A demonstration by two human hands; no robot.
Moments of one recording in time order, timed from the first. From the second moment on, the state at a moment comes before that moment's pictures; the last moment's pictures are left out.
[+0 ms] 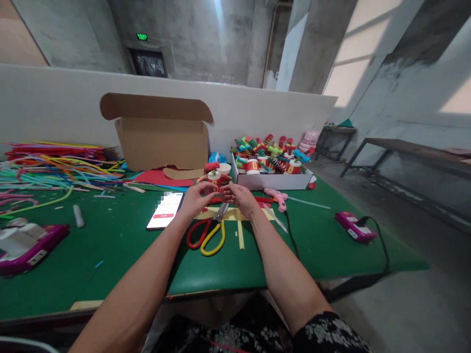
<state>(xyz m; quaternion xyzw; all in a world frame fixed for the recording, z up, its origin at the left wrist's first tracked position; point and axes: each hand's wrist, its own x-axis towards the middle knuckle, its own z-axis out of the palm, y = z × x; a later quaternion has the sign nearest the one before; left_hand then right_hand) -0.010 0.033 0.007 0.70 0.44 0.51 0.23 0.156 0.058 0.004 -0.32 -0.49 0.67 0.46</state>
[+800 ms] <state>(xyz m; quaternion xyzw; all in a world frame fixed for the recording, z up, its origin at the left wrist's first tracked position) -0.011 0.033 0.008 0.68 0.46 0.51 0.25 0.158 0.057 0.002 -0.31 -0.51 0.65 0.47</state>
